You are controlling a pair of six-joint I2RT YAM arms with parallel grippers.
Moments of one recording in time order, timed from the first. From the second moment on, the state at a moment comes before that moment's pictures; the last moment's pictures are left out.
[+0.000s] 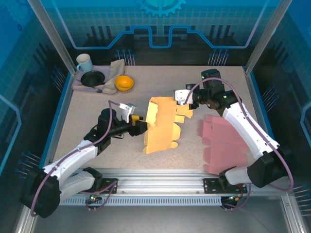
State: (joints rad) left arm -0.42 1.04 0.52 0.17 0.55 -0.37; right arm 0.37 1.37 1.31 -0.62 -0.49 -1.23
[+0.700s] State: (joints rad) left arm -0.44 1.08 0.52 0.21 0.54 -0.41; right arm 0.37 1.37 1.29 -0.61 -0.56 -1.17
